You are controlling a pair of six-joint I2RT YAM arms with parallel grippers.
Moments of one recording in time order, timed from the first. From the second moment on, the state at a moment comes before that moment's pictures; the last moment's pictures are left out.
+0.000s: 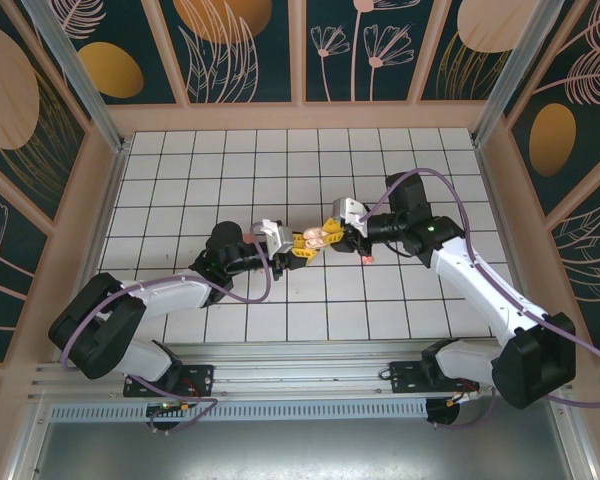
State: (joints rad) left arm -0.68 1.44 0.56 0.83 0.72 0.08; right arm 0.45 1.21 0.98 -0.41 -0.89 -0.73
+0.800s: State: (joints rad) left arm -0.68 1.44 0.56 0.83 0.73 0.08; right arm 0.47 1.21 0.98 -0.48 -0.89 -0.79
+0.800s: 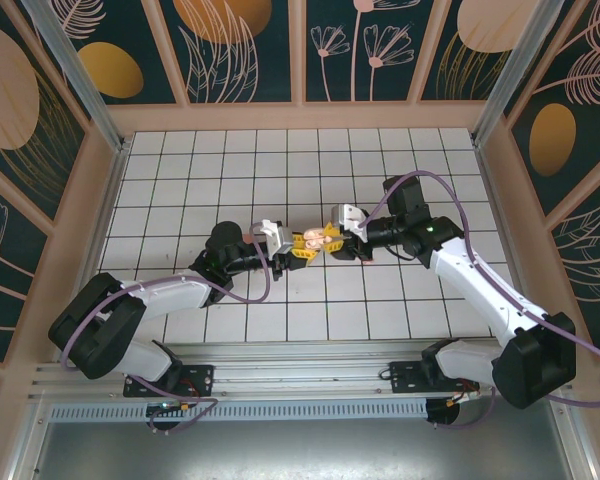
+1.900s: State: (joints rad) left arm -0.68 1.46 0.52 0.81 0.58 0.08; right arm 0.38 1.18 0.89 -0.46 -0.46 0.03
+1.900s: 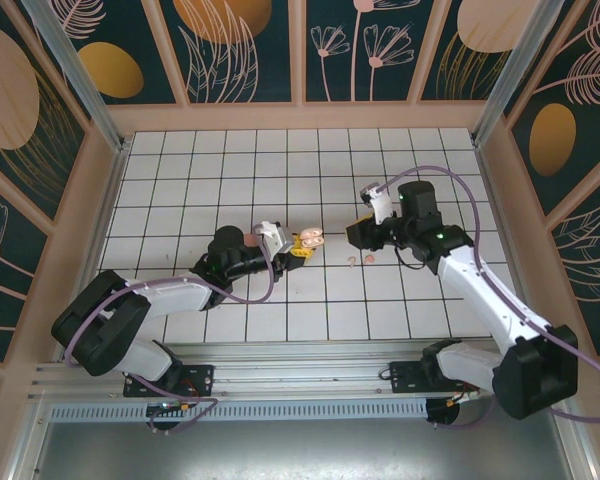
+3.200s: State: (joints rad) left arm -0.68 1.43 0.47 0.76 0.51 0.08; right arm 0.44 1.79 1.08 -0.67 -0.20 0.41
